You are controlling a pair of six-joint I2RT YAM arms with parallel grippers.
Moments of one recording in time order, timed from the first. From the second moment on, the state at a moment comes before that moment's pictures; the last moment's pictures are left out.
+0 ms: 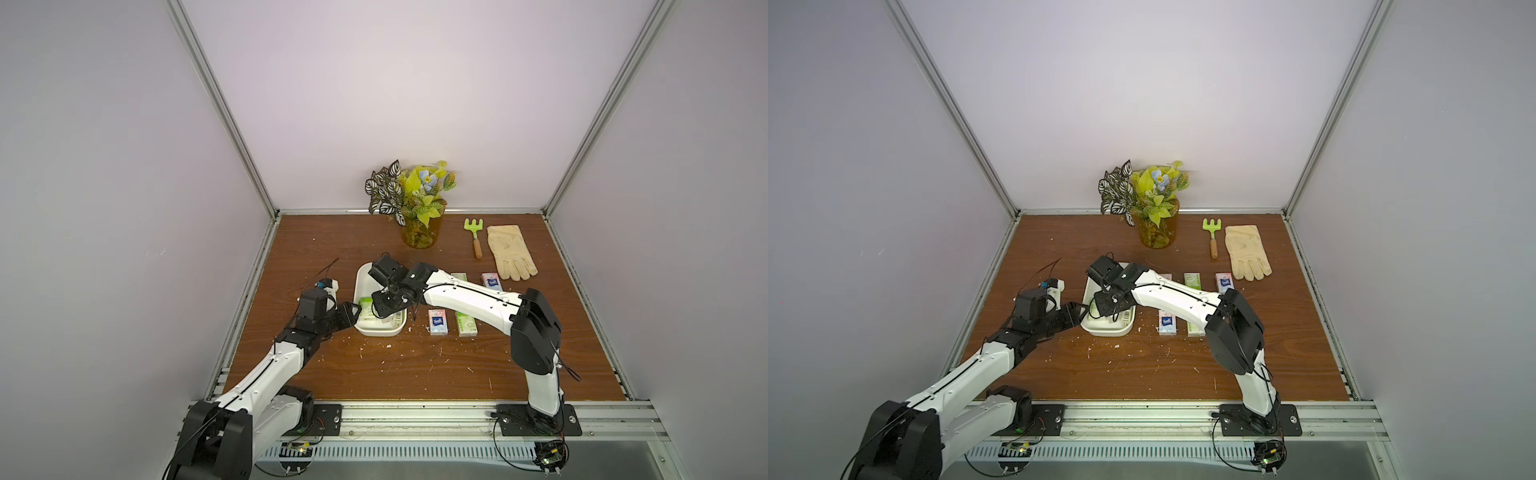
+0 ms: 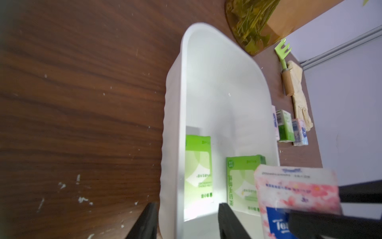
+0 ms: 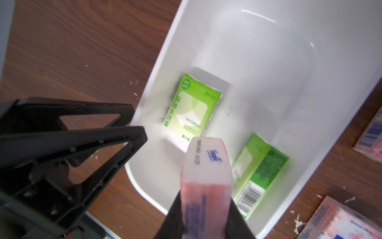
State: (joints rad) left arm -0.21 0.98 0.40 -0.06 0.33 -0.57; right arm 1.01 1.96 1.71 -0.82 0.04 0.56
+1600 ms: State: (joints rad) left arm -0.21 0.93 0.59 -0.10 0.09 -0.52; right arm 0.13 1.29 0.98 -0.82 -0.24 0.06
